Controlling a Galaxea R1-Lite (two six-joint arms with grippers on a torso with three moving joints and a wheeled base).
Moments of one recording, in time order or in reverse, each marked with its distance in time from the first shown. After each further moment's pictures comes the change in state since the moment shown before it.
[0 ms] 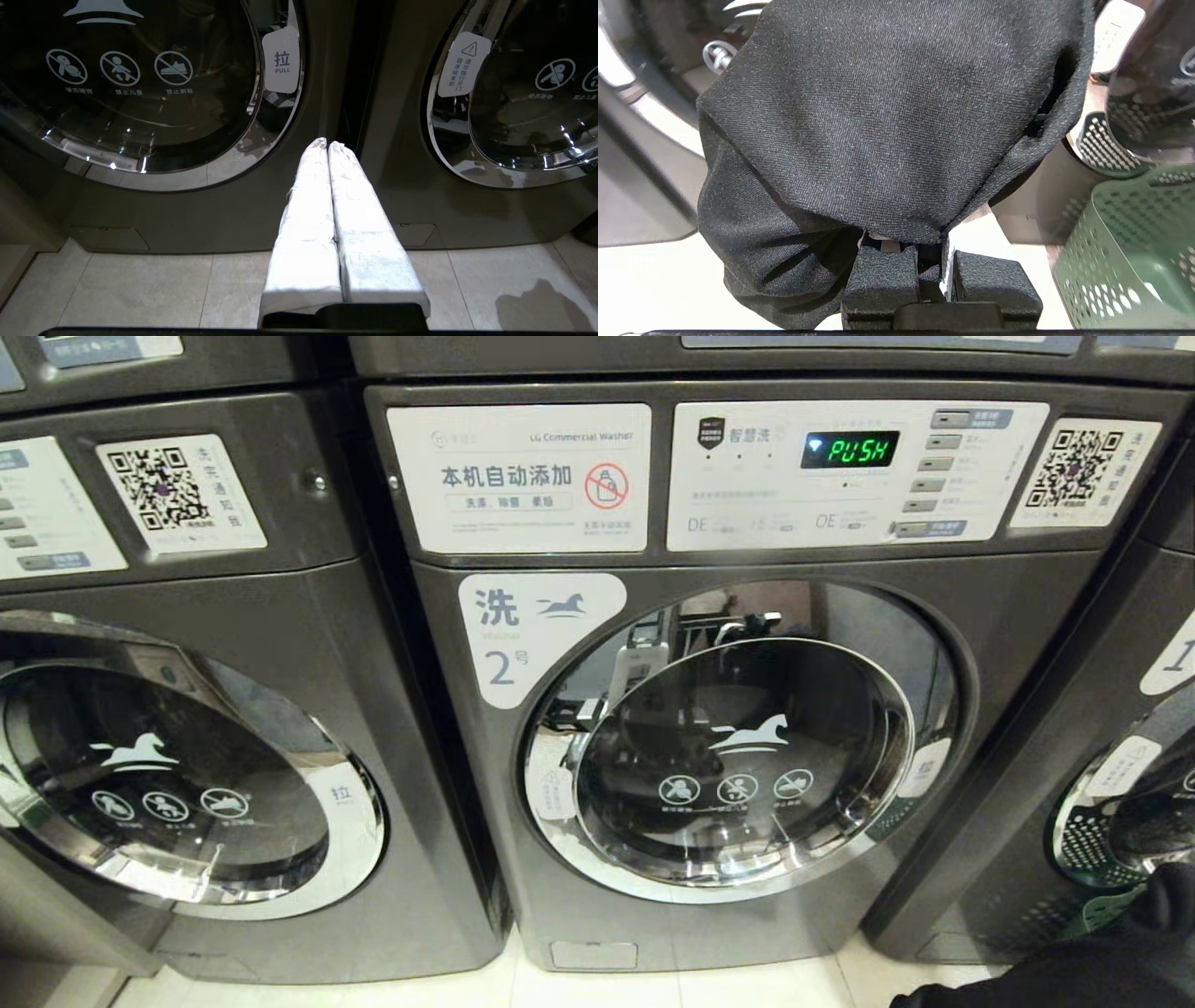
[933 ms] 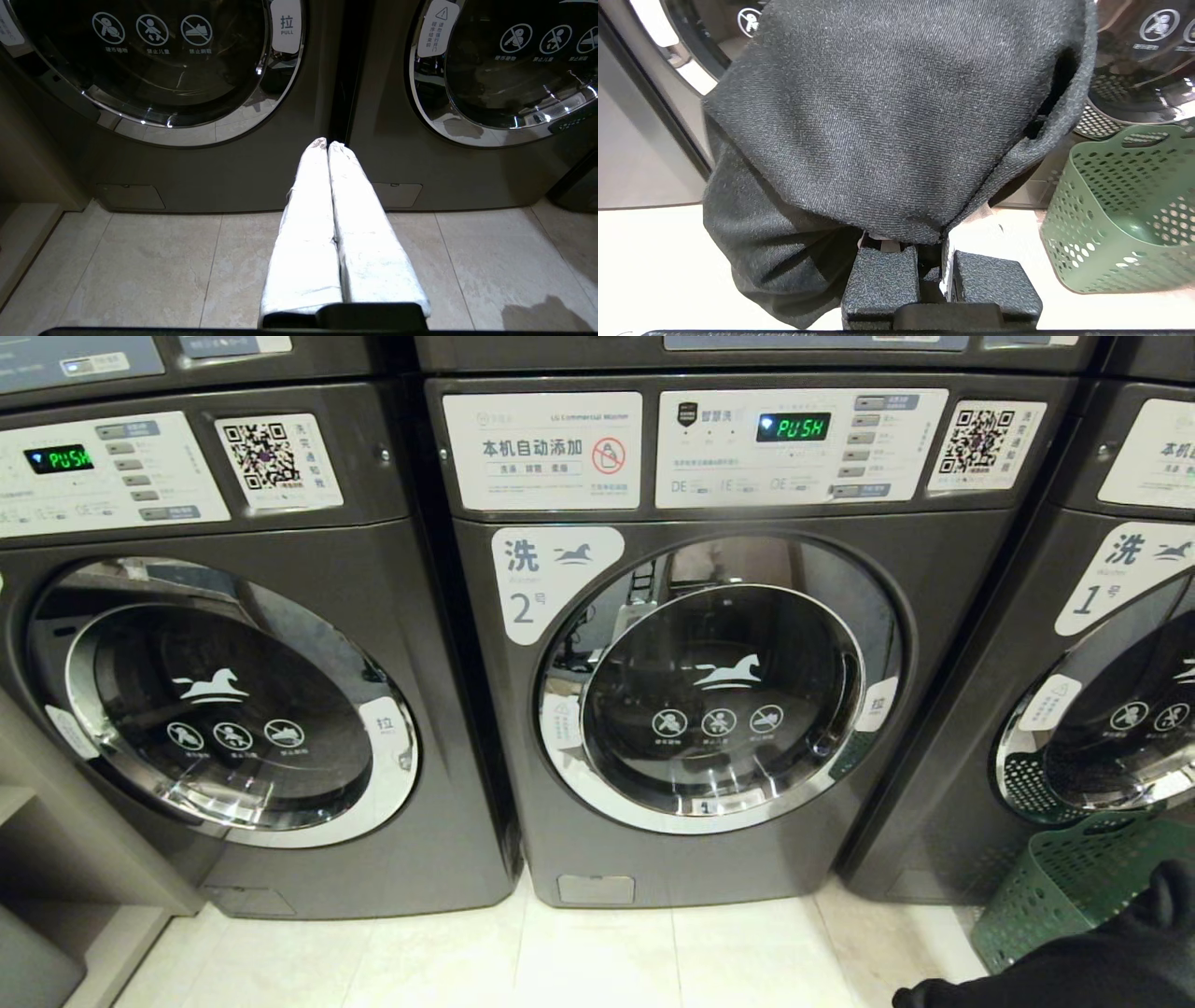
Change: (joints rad) left arm -0.001 0.000 0.000 0.000 0.000 0.000; right arm 0.000 0.000 0.000 0.000 0.000 -0.002
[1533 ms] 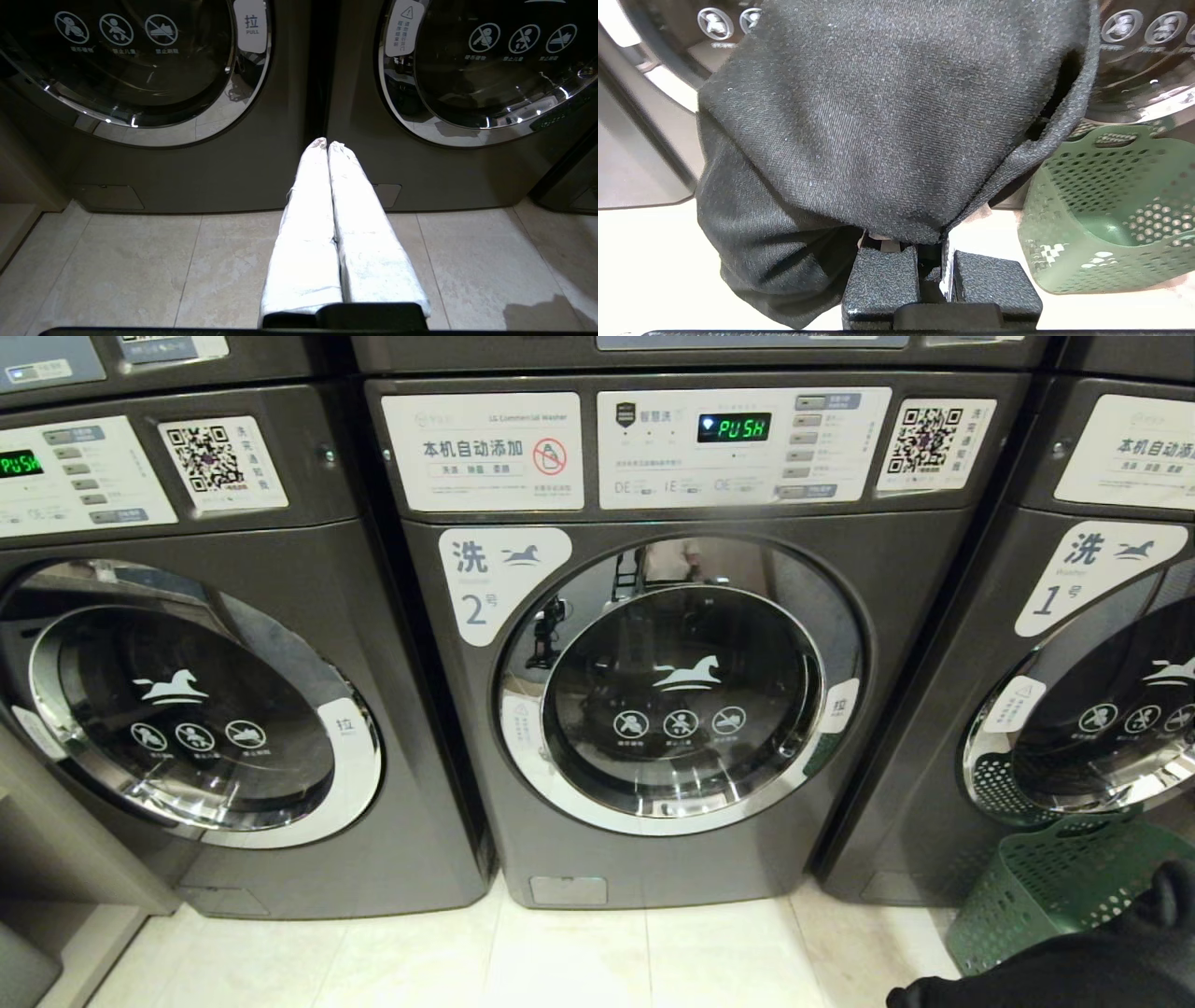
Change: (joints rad) left arm 0.001 0.000 0.000 0.000 0.000 -0.001; right arm 0.000 0.000 0.000 0.000 0.000 -0.002
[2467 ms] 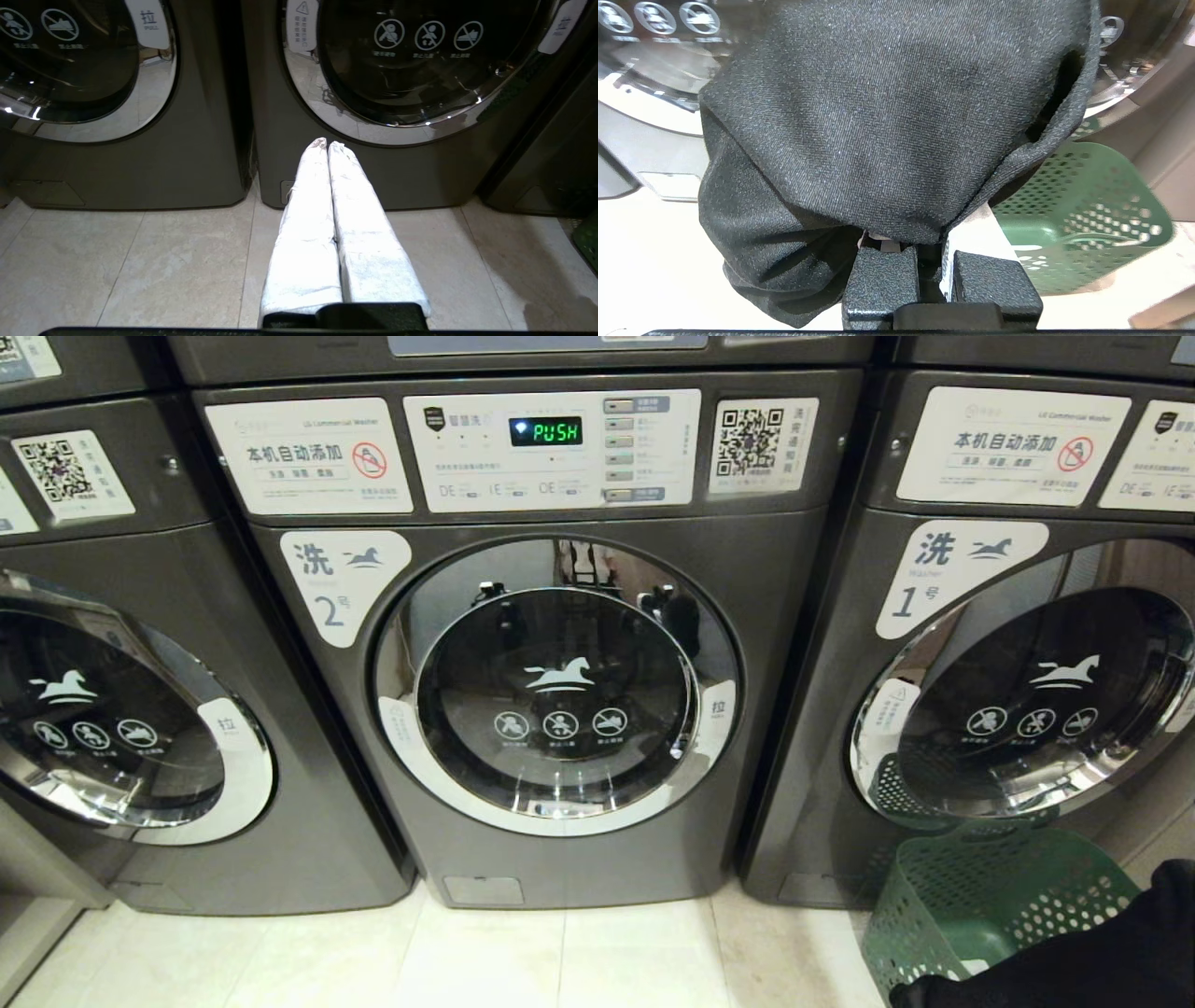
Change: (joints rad) left arm 0.000 0.000 0.000 0.000 0.000 0.000; right arm 0.000 0.000 0.000 0.001 0.003 -0.014
